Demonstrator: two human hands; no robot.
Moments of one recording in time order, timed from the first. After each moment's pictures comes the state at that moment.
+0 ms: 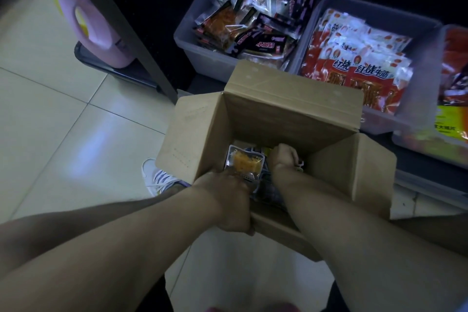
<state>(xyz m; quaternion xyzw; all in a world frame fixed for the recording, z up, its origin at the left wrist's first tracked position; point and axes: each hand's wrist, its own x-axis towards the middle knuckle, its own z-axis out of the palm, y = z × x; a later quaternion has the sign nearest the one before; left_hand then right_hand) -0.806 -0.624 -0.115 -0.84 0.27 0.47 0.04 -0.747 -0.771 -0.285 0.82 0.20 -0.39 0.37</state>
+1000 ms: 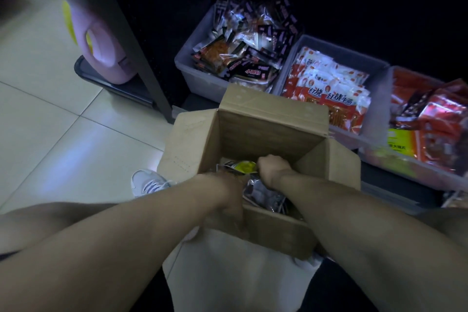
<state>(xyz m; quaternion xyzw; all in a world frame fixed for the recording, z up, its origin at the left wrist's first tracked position) -0.795 -0.639 -0.102 -0.85 0.22 0.48 0.03 -0.748 -0.798 -0.235 0.94 0.06 -0.34 0.00</state>
